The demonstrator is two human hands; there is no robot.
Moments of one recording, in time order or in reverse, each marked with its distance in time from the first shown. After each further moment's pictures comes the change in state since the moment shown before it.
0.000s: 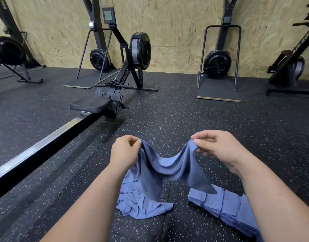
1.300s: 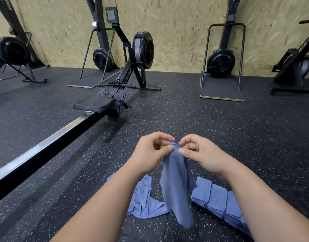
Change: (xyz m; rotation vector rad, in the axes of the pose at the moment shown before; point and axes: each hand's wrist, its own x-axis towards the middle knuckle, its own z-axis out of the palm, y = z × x) left_hand -0.031 0.037 0.020 -0.541 -0.403 0.280; right_hand 0.007 0.017 0.043 -0.140 -0.263 -0.104
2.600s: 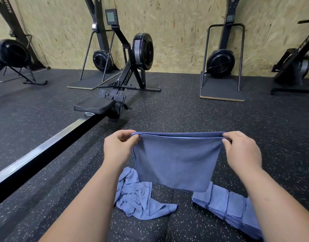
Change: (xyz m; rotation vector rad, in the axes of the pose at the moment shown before) left_hand 0.003 -0.019 -0.067 0.048 0.528 -0.166; right_hand -0.014 0.042 -0.063 -0.901 0.823 0.153
